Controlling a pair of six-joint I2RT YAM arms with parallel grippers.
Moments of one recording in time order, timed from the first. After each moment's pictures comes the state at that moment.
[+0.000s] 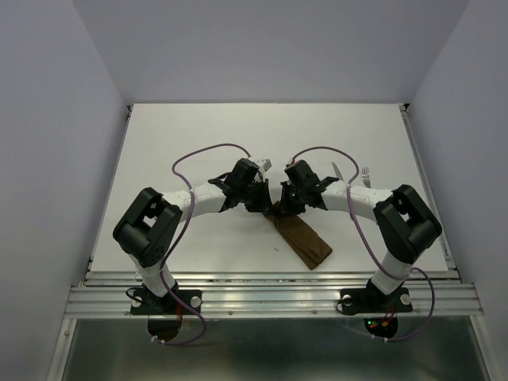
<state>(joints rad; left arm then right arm) -0.69 1.71 0.97 -0.09 0.34 -0.60 0.65 1.72 0.99 -0.25 -0.14 0.66</state>
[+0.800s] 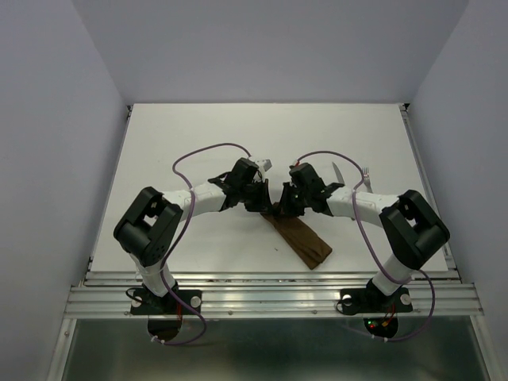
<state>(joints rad) -0.68 1.71 0.97 -0.10 0.35 -0.57 0.65 1.65 0.90 -0.12 -0.23 0.78</state>
